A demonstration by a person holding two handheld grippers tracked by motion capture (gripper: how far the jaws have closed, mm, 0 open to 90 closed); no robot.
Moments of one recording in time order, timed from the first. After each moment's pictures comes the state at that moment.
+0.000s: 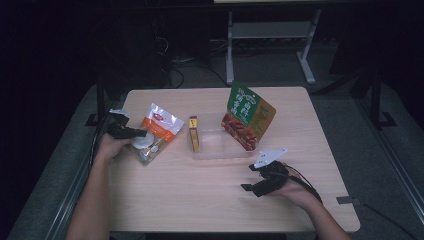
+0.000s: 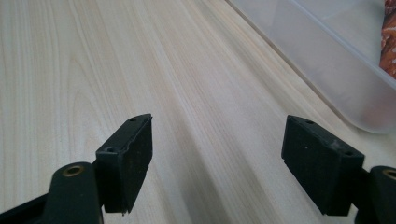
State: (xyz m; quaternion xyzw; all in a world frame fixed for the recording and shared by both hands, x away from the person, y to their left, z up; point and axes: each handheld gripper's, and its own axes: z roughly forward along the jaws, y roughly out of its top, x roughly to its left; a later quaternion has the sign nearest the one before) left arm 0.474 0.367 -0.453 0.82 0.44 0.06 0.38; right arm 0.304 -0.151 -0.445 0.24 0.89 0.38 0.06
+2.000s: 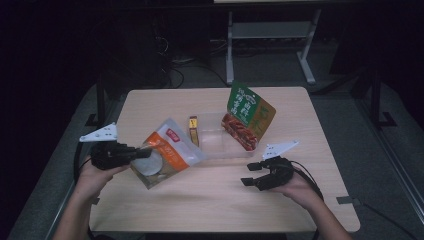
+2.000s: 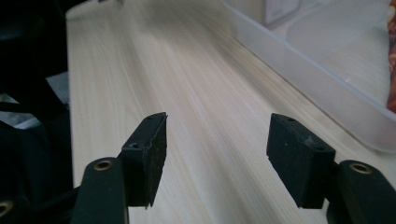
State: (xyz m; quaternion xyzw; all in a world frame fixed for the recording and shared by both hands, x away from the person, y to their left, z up) left arm 0.310 0.297 -0.340 0.83 0.24 0.05 0.50; right arm 0.304 -0.162 -0.418 0.26 0.85 0.45 -0.01
